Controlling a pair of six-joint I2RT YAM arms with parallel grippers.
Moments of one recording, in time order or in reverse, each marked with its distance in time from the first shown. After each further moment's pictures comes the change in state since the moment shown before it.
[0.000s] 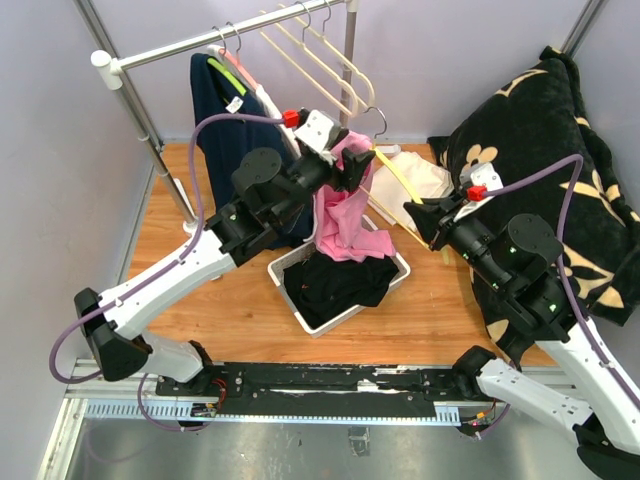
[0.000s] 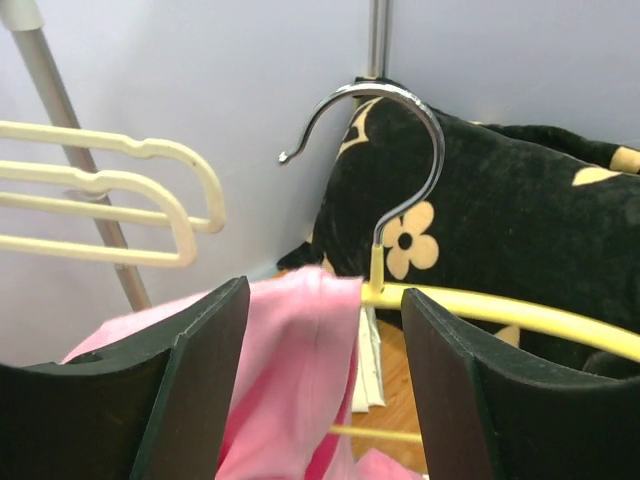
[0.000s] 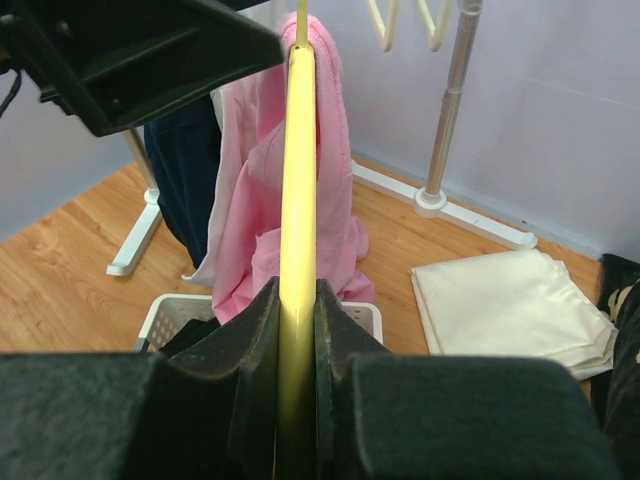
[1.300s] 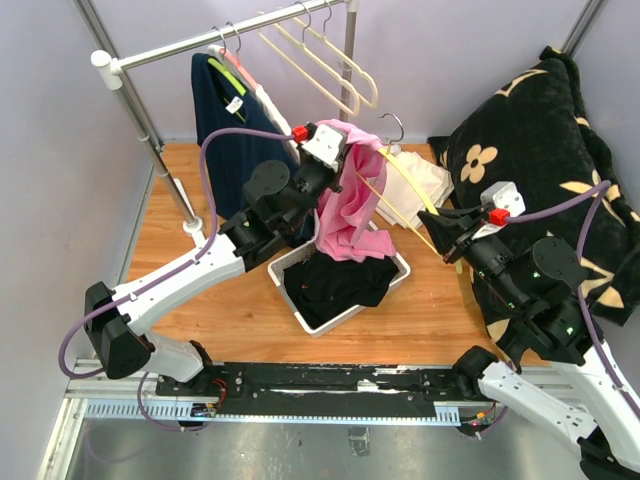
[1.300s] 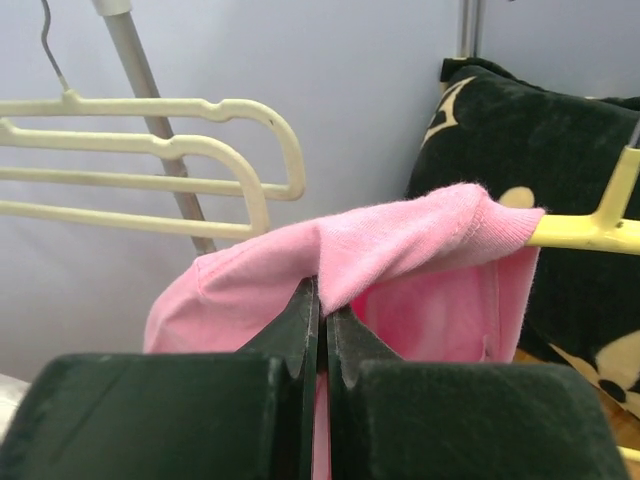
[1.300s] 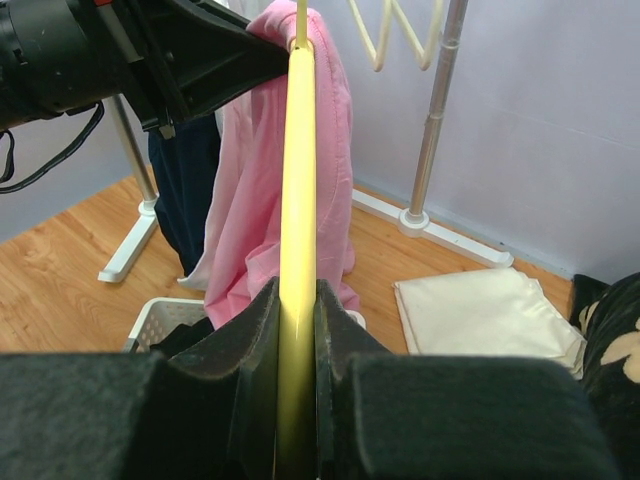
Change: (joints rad) left arm -0.001 -0.007 -0.151 0.174 -0.137 0.151; right arm 0.000 -0.117 -0.058 0.010 -0.005 -0.051
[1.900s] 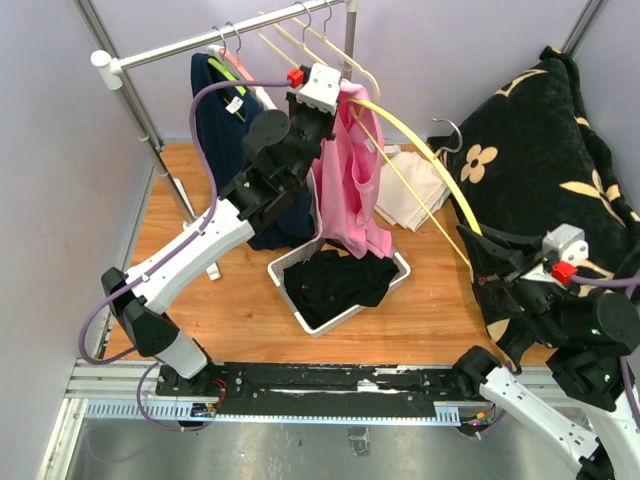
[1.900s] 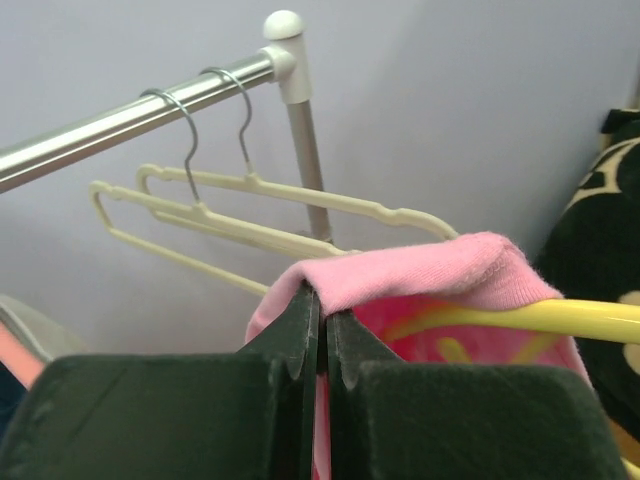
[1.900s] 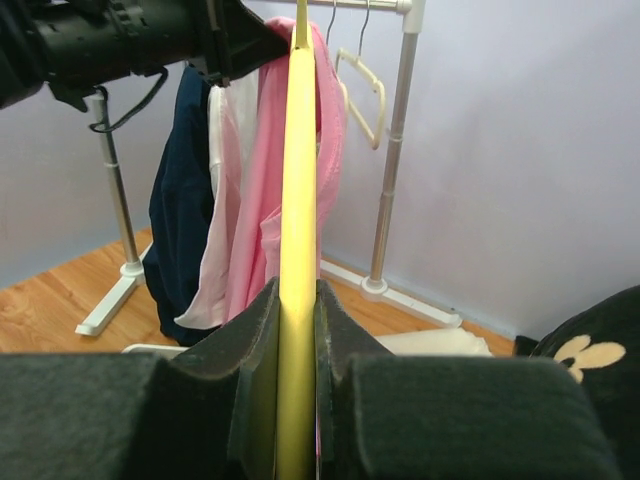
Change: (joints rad) left arm 0.066 0.156 0.368 -0.138 -0.179 0.106; right arm 0.000 -0.238 -0.060 0.030 0.019 -0.076
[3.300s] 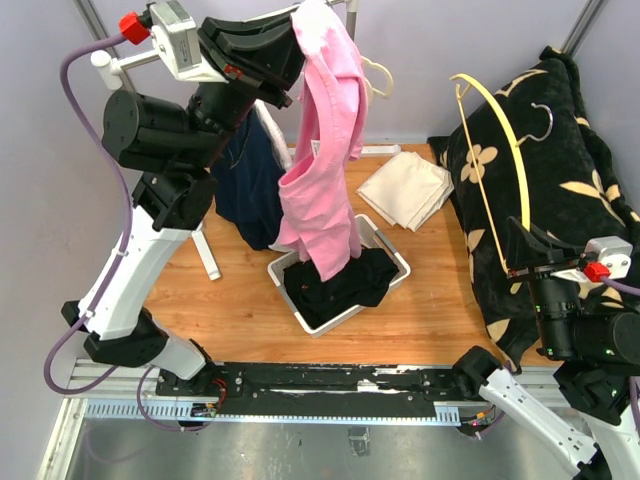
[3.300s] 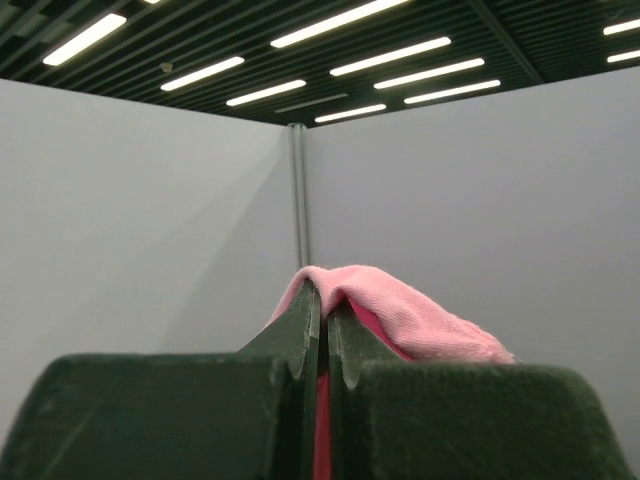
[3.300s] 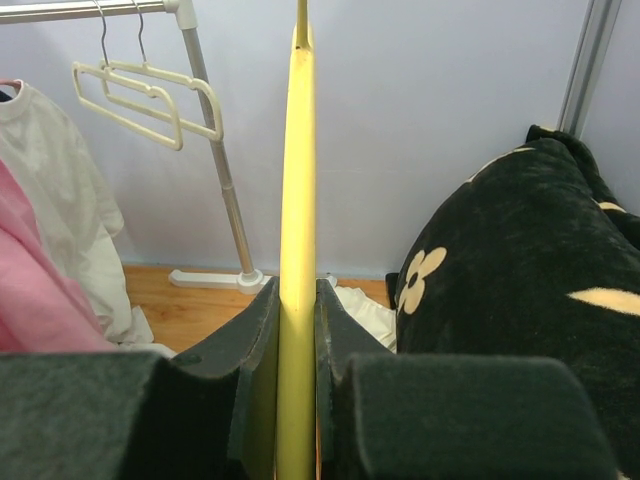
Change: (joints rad) left arm 0.048 -0.076 0.422 -0.028 0.594 -0.389; right arm 0.000 -0.097 -0.032 0.011 0.441 -0.029
